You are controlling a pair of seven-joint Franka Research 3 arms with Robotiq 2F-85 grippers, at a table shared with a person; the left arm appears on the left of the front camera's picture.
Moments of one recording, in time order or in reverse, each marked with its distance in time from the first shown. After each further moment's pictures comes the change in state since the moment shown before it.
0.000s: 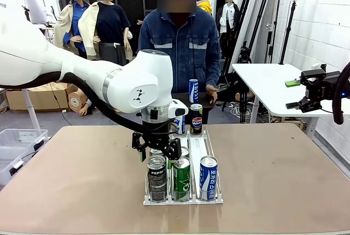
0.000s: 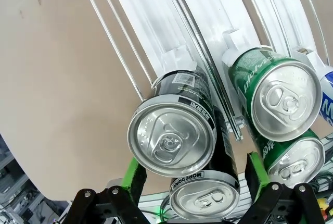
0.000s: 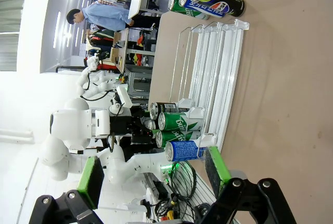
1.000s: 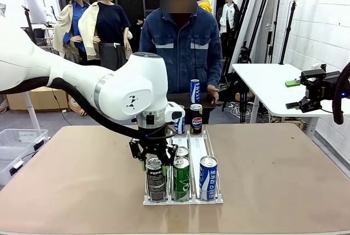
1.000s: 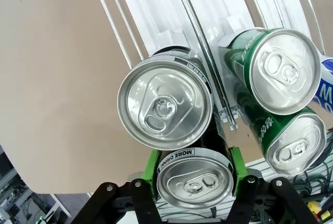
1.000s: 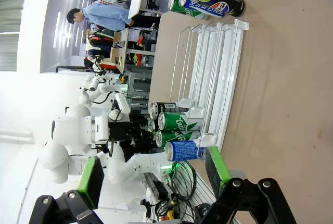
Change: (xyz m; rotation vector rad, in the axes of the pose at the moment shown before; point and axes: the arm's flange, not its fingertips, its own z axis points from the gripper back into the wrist) left arm -0.025 -0.001 -0.001 -0.028 -0.024 0.055; right arm 0.000 0.000 0.000 0.000 0.000 0.000
